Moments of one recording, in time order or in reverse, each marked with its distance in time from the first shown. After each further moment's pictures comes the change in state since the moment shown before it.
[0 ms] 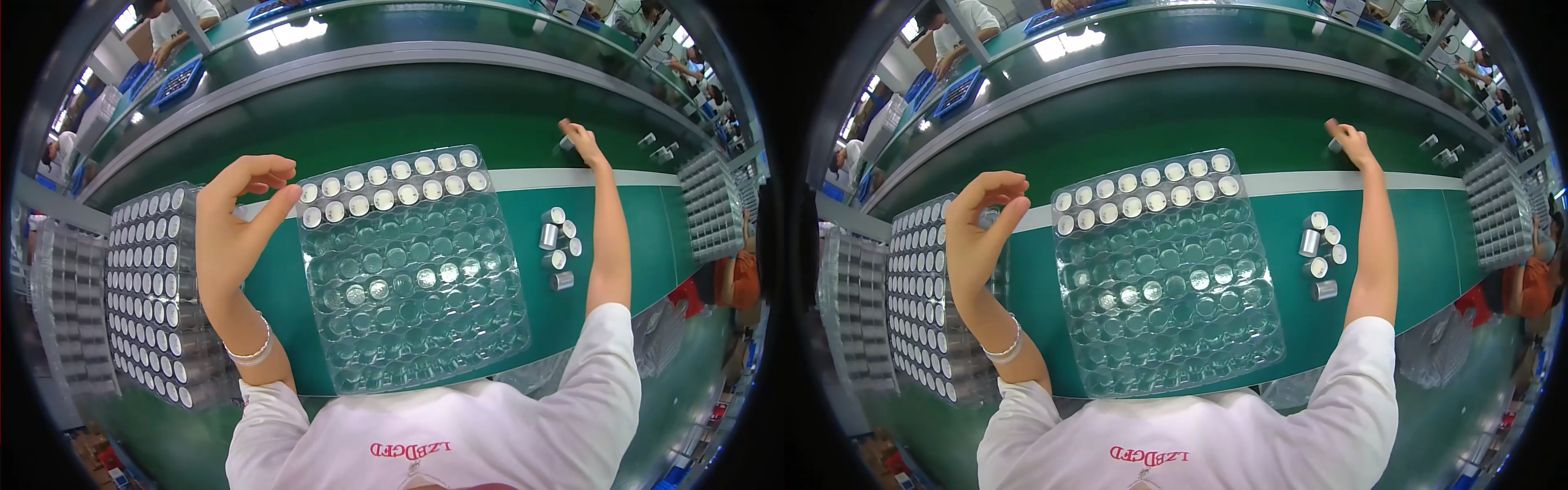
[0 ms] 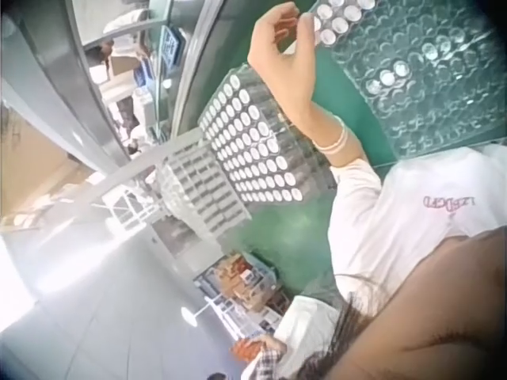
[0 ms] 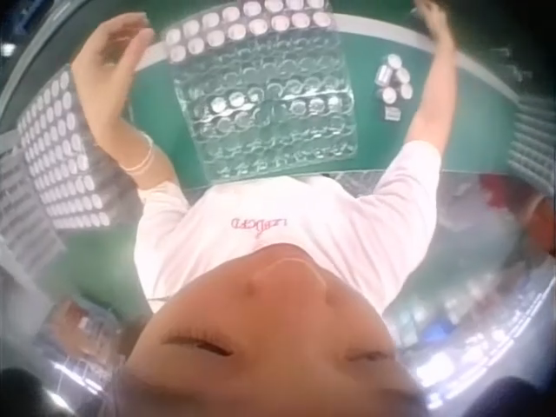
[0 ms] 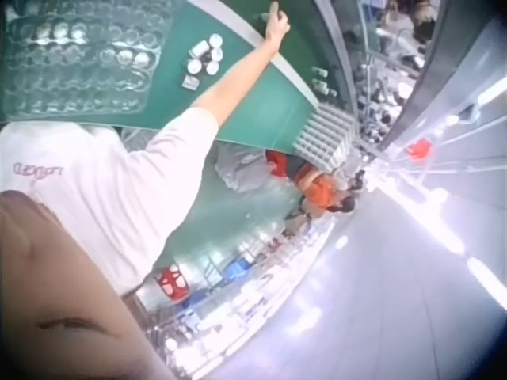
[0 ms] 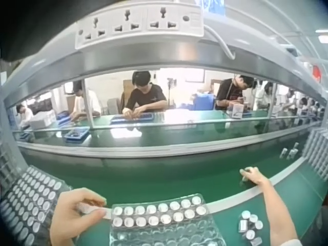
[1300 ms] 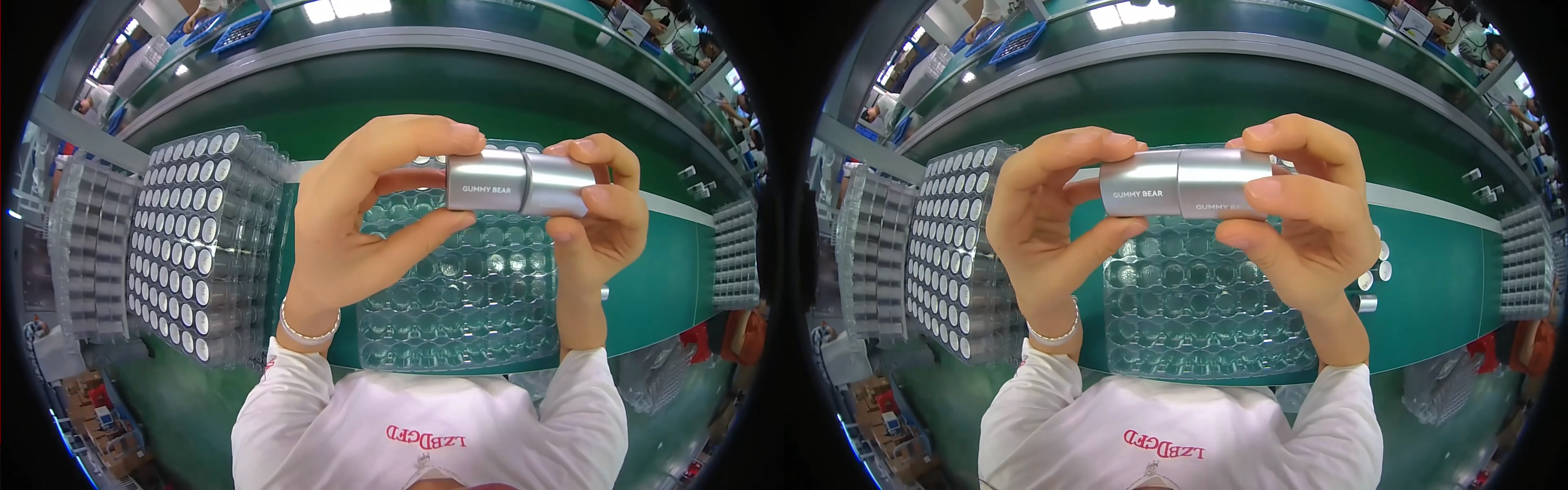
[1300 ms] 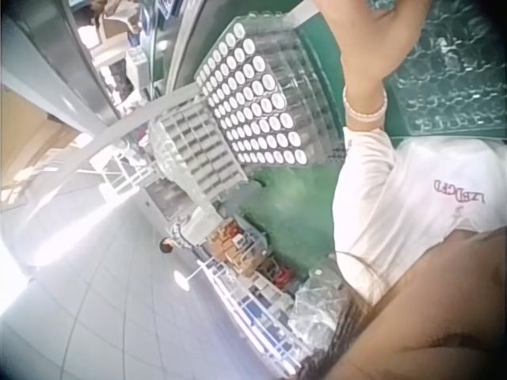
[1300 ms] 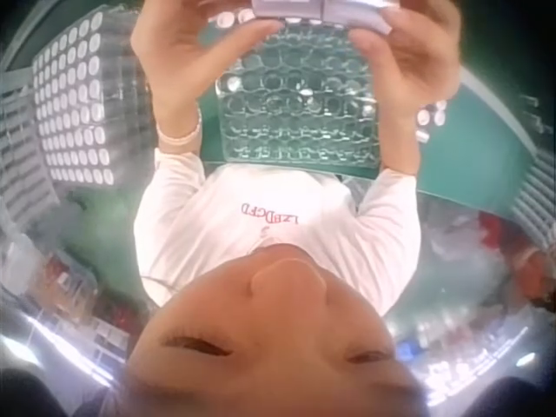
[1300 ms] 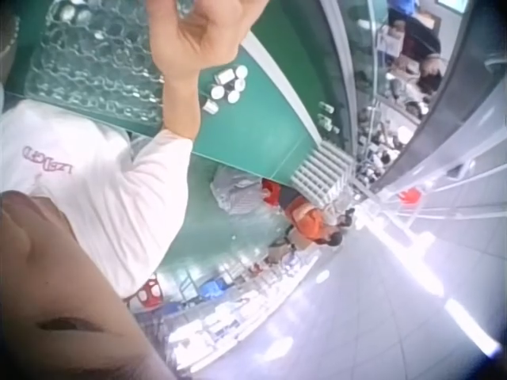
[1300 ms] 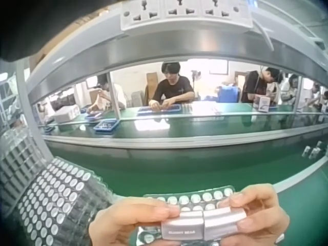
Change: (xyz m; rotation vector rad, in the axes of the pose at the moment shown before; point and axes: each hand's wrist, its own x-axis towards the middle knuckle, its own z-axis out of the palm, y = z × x) left_hand -0.014 0.042 0.031 -0.398 0.116 0.464; right_hand -0.257 -0.317 0.013 1.134 0.148 -1.244
